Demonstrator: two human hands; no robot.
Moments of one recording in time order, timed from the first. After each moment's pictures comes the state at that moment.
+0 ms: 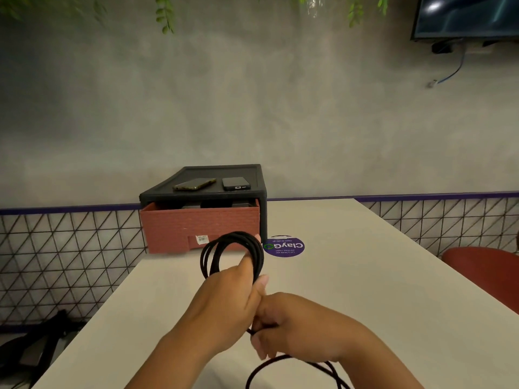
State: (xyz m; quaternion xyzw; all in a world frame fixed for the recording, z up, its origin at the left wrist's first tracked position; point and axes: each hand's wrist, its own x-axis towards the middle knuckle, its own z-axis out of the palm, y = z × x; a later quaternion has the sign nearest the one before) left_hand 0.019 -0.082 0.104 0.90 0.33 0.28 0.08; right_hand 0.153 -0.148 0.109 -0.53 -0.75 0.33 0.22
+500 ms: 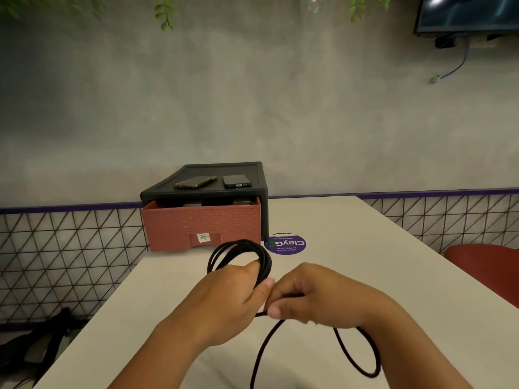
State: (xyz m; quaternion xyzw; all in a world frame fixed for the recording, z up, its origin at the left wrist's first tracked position) left_hand 0.018 -0.081 0.114 0.92 0.33 0.21 0.08; right_hand 0.183 -0.145 0.127 -0.53 -0.75 0.29 0.25
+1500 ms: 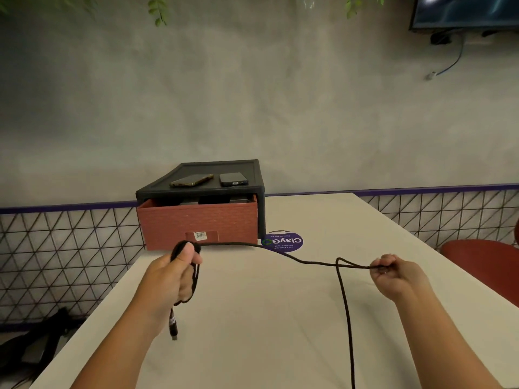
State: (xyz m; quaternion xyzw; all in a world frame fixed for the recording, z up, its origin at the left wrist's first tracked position) left_hand -0.023 -0.026 0.087 0.59 0.38 0.48 0.53; right_hand 0.338 -0.107 0.050 -0.28 0.06 0.45 0.84
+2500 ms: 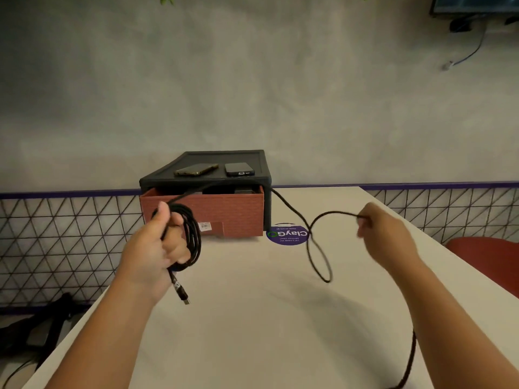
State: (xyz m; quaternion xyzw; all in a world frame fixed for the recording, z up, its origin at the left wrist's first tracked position) left_hand -0.028 -0.016 0.118 0.46 0.24 0.57 0.64; right_hand 0.289 -0.096 0.103 -0.80 -0.45 -0.06 0.39
